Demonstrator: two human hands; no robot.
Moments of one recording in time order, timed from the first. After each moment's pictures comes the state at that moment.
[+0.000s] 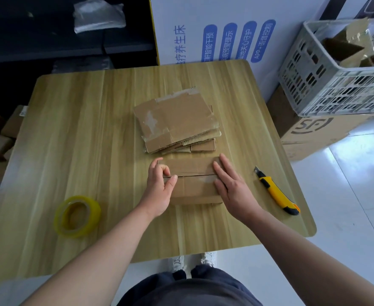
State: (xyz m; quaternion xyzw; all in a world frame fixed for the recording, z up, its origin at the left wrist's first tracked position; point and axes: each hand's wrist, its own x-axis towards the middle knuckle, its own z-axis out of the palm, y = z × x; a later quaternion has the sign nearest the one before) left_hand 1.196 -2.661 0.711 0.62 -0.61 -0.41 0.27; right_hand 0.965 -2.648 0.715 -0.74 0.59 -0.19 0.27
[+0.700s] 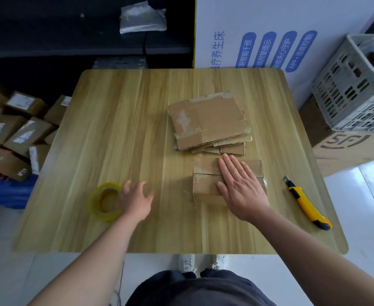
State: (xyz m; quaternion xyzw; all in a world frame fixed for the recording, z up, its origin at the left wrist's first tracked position) left_hand 1.310 -2.626 0.678 0.85 -0.46 -0.26 0.06; right_hand 1.024 -2.660 0.723 -0.84 0.54 0.01 0.08
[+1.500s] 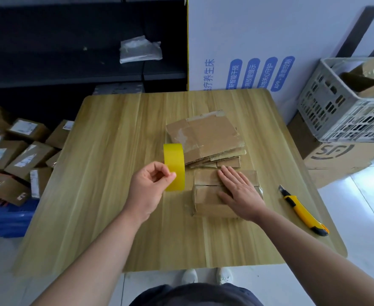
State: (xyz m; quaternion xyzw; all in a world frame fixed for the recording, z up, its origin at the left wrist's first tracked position) left_hand 1.272 -2.640 0.806 0.56 -0.45 -0.47 0.52; right_hand 1.020 -2.671 0.727 -0.82 0.54 -0.02 0.18
